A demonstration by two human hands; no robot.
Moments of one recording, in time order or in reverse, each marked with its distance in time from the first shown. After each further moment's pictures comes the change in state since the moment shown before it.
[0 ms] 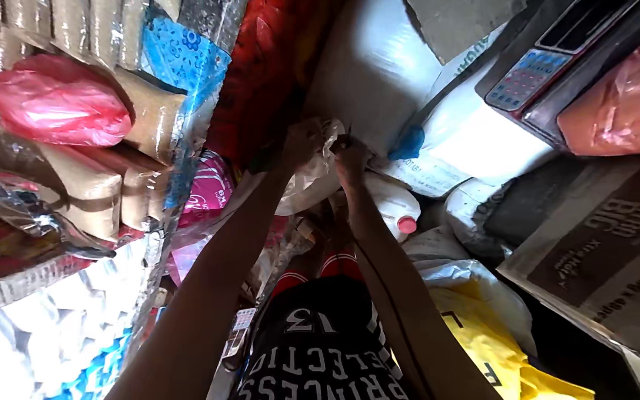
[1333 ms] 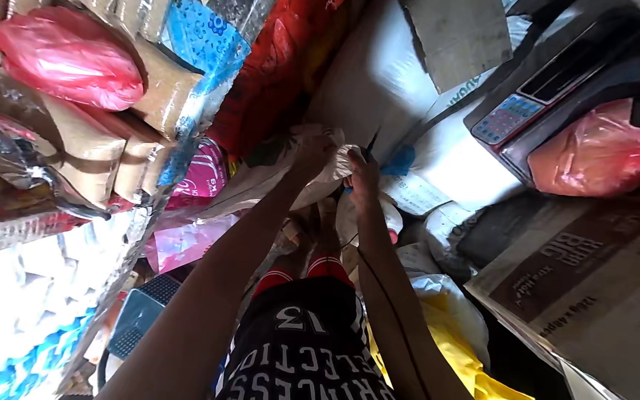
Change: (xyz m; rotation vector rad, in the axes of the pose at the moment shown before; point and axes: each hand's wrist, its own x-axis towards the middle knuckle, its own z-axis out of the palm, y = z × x) left_hand -0.028 0.029 0.017 0.064 -0.049 -0.021; right_hand -0.005 0.010 -0.047 0.568 -0.271 0.578
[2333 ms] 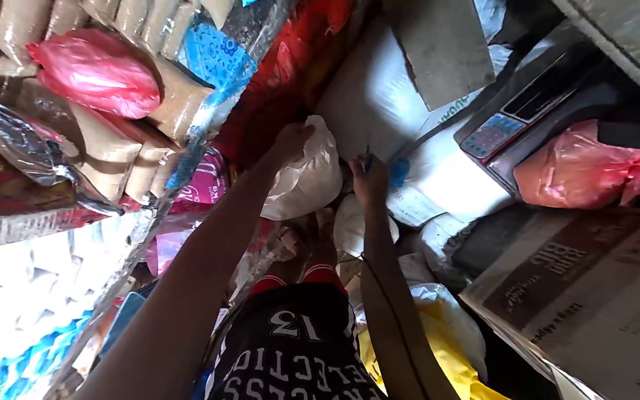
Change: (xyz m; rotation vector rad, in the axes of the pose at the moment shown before) left_hand 0.009 -0.014 -0.066 -0.423 0.037 -0.169; right_hand -0.076 -0.056 -0.017 -0.727 -0.027 -0.337
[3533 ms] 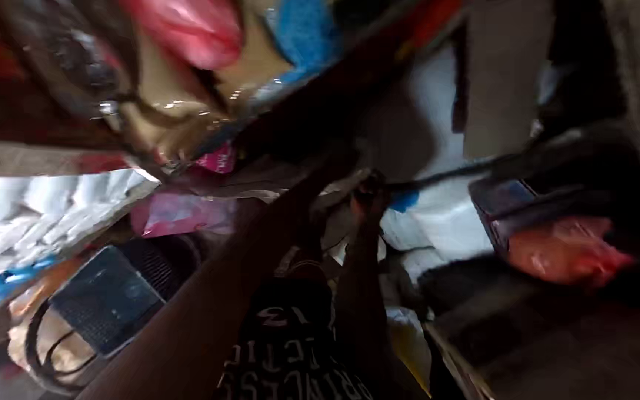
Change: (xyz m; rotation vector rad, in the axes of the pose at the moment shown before) left_hand -0.034 -0.011 0.014 0.237 0.061 0.061; right_hand 0.089 0.067 0.122 1.723 -0.171 -0.147
